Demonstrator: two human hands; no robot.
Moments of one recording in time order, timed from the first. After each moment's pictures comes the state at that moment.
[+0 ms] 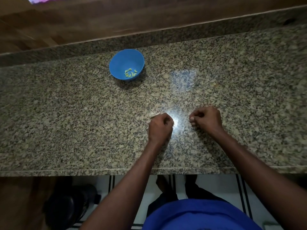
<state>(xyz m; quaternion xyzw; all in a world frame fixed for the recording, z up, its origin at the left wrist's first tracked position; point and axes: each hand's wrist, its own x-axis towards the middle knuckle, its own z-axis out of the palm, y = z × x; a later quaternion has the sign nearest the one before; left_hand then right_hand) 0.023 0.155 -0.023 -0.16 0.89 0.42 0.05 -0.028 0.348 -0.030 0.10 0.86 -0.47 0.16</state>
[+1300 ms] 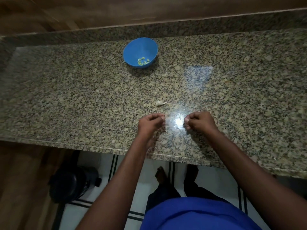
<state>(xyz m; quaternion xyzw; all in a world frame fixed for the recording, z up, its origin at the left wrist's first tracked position) 0.078 0.124 0.003 -0.38 0.59 0.71 0.06 0.012 0.320 -0.026 0.12 0.75 -0.59 0.28</state>
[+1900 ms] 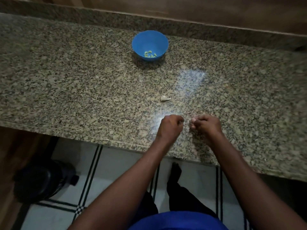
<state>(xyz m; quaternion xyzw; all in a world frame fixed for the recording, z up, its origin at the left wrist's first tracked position) 0.081 0.163 -0.035 -0.09 0.90 0.43 0.04 0.035 0.316 -0.025 0.23 0.74 -0.60 0.19</state>
